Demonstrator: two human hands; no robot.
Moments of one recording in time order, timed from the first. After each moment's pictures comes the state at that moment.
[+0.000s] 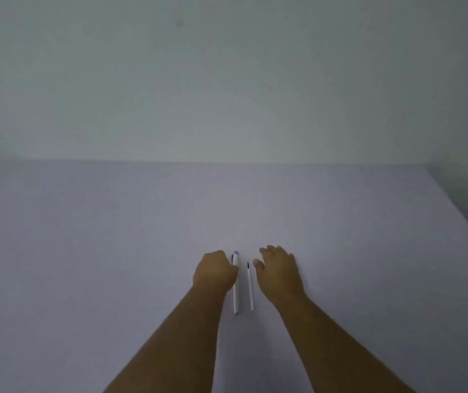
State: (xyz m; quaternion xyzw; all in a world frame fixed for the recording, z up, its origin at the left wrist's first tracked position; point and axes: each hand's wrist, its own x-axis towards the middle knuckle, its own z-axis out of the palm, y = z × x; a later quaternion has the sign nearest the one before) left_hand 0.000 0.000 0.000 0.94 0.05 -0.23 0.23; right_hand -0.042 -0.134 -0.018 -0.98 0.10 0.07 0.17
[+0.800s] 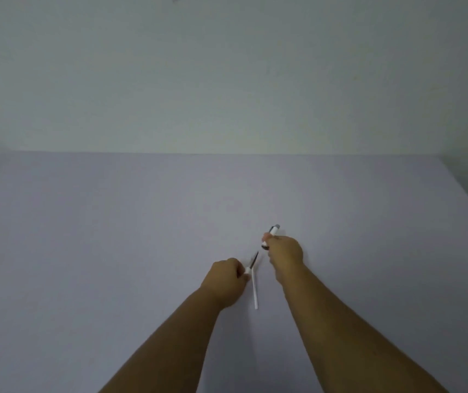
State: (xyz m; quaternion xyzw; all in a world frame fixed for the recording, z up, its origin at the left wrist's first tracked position) left_hand -0.014 0.002 -0.015 0.92 -0.05 -0.24 0.31; right_hand 0.003 -0.137 -0.001 -0.78 0.35 0.09 0.50
